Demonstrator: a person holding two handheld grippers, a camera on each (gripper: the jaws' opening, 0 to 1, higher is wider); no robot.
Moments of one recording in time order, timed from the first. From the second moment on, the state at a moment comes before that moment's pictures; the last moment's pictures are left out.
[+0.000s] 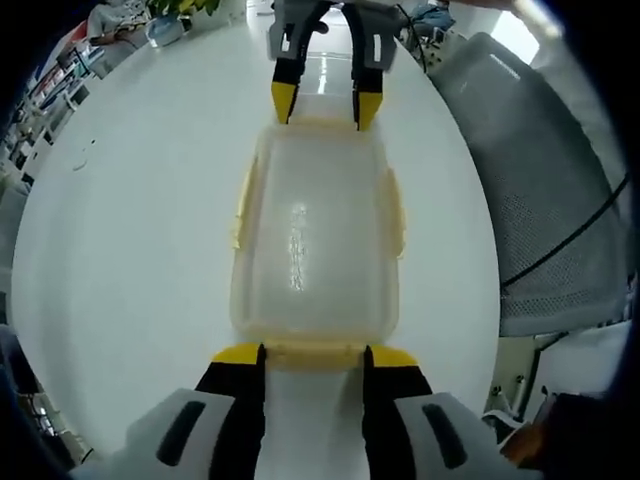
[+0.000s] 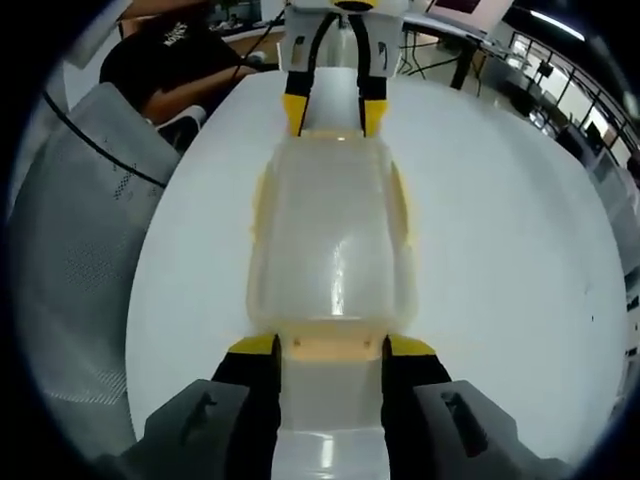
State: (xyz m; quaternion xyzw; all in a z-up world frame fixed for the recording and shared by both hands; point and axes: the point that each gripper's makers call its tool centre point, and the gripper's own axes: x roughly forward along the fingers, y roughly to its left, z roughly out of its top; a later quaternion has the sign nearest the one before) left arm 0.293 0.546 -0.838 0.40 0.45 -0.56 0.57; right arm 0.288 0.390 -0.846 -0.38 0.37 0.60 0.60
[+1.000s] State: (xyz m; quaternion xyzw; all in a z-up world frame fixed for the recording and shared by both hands) left arm 0.294 0.546 -0.818 0.40 0.44 -0.56 0.58; right arm 0.288 0.387 -0.821 -0.38 0.35 0.61 0.60
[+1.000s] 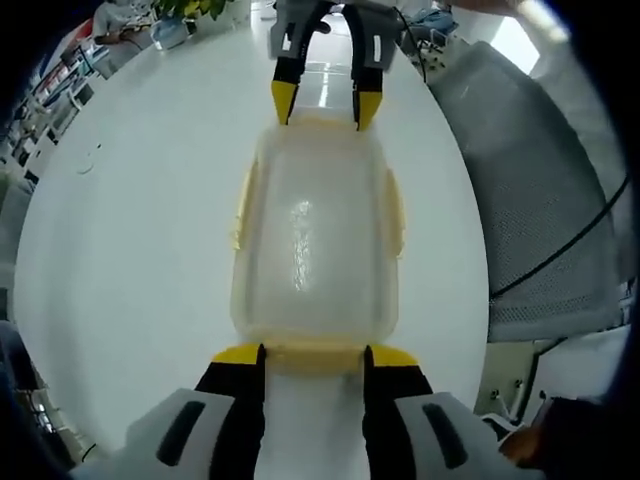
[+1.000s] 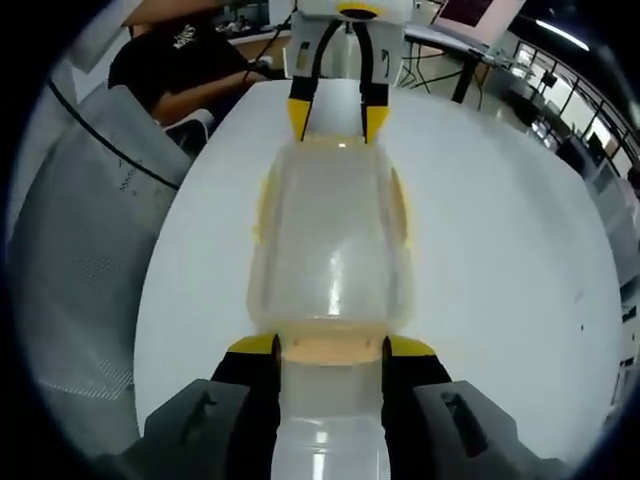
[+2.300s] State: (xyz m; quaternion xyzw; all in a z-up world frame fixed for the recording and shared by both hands) left arm 0.271 0.469 -0.759 0.41 0.45 -0.53 0.60; right arm 0.282 0.316 -0.766 -0.40 0.32 0.62 0.59
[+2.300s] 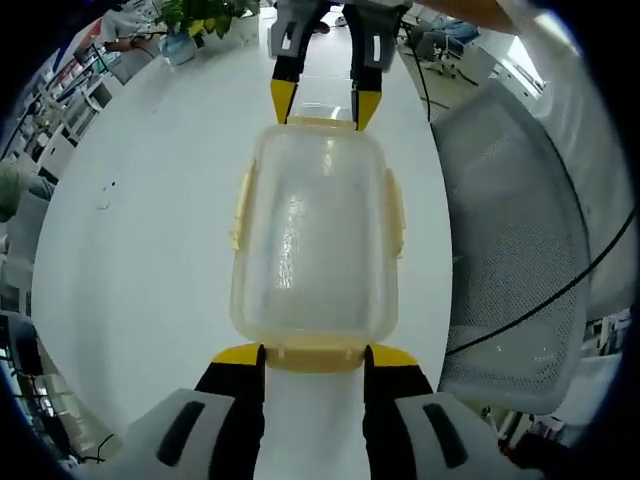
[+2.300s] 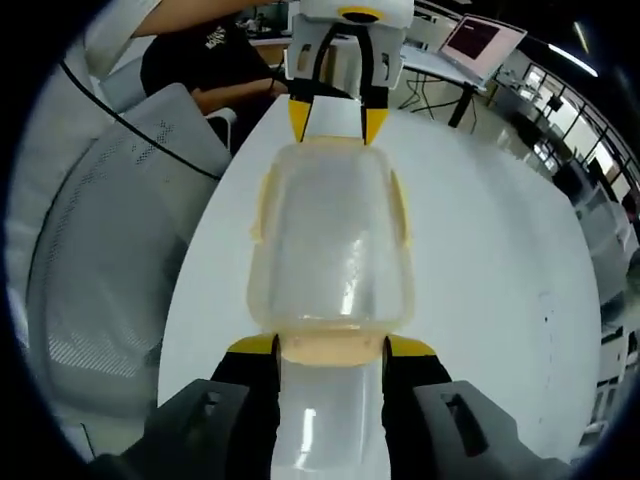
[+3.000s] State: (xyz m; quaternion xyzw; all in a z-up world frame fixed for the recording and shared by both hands) left arm 0.283 0.382 -0.757 0.40 0.44 -0.54 0.59; right arm 0.287 0.225 -0.770 -0.39 0.34 0.61 0.60
